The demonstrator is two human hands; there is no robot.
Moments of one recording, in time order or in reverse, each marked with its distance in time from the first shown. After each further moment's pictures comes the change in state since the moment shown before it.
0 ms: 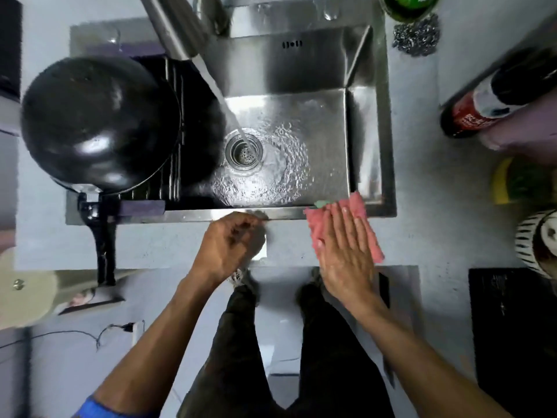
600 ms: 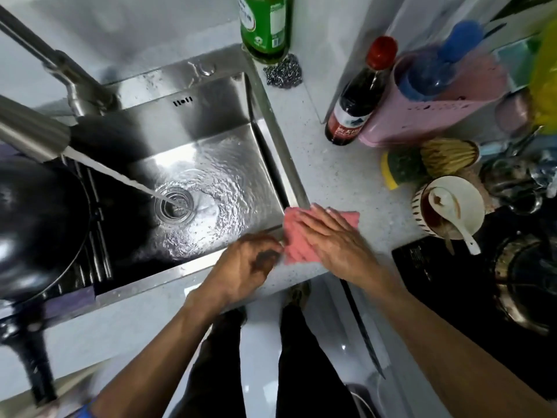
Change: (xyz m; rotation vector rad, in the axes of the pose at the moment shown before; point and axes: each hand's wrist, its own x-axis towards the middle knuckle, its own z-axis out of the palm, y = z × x) left_hand 0.053 0.079 0.083 0.266 -0.482 0.498; right_hand 0.009 0.117 -0.046 -0.051 0.002 -0.160
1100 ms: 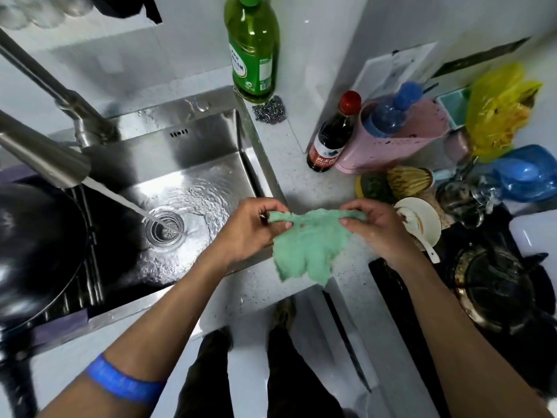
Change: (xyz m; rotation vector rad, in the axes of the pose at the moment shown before) left_hand 0.057 0.058 -0.049 -0.353 0.065 0.048; right_hand -0.003 0.033 -0.137 1.183 0.241 0.591
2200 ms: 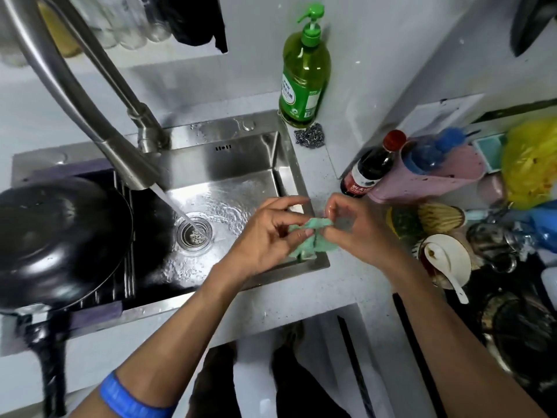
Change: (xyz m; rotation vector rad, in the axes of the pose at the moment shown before) left_hand -0.014 0.010 -0.039 0.203 0.187 0.197; right_hand 0.031 -0.081 0.067 -0.345 -0.220 -0.276
